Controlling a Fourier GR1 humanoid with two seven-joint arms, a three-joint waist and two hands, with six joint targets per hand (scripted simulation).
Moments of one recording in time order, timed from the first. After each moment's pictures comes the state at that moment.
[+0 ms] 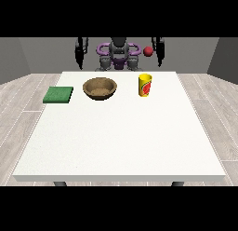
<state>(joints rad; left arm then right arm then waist) -0.01 0.10 -0.03 -1.55 0.01 -0.01 0.00 0.02 -0.07 0.03 -1.56 -0.02 0.01 -0.03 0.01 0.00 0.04</state>
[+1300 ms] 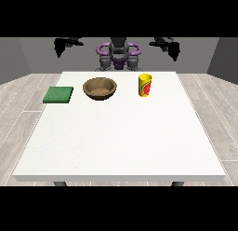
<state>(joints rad) -0.18 0.19 0.24 -1.49 0.20 -0.11 -0.16 -0.05 -0.23 -0.21 -1.61 -0.23 0.22 -0.07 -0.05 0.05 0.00</state>
